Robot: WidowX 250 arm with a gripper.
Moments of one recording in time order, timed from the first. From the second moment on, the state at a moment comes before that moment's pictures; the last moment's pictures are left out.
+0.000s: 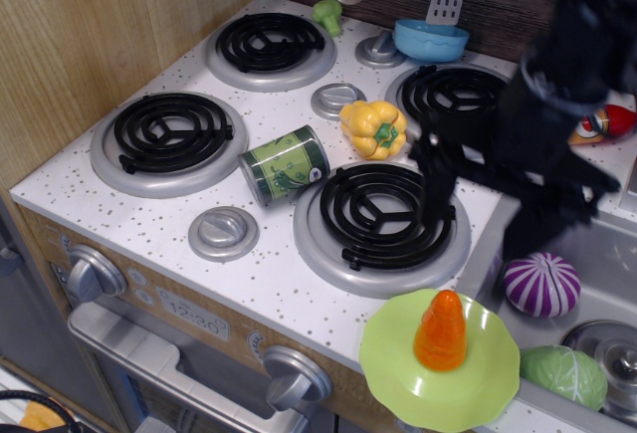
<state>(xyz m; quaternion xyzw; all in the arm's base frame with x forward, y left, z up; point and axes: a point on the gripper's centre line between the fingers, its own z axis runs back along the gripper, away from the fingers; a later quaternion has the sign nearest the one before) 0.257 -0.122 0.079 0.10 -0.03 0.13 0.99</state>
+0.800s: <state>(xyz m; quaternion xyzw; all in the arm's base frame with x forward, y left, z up) 0.237 -0.111 0.050 0.07 -0.05 0.12 0.99</state>
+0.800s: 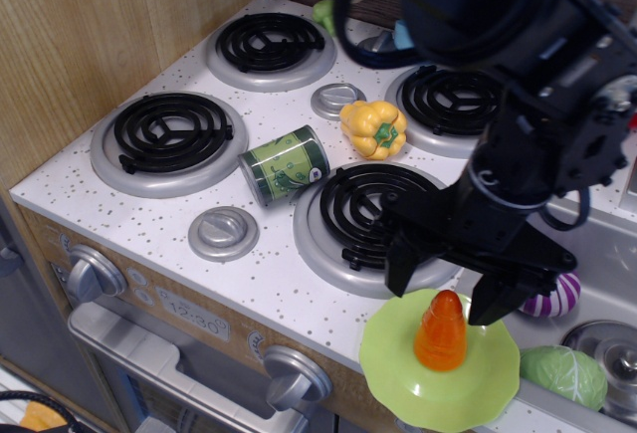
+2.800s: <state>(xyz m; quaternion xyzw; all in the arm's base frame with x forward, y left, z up) 0.248 0.004 0.030 0.13 -0.09 0.01 0.99</state>
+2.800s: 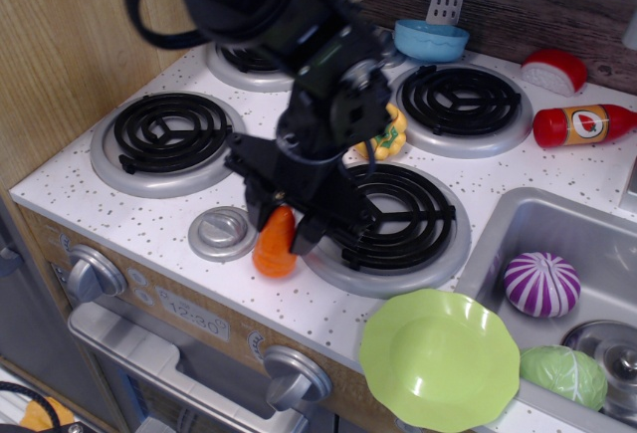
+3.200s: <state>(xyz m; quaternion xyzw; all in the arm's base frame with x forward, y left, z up) 0.248 0.010 0.022 0.11 -0.11 0.00 0.99</state>
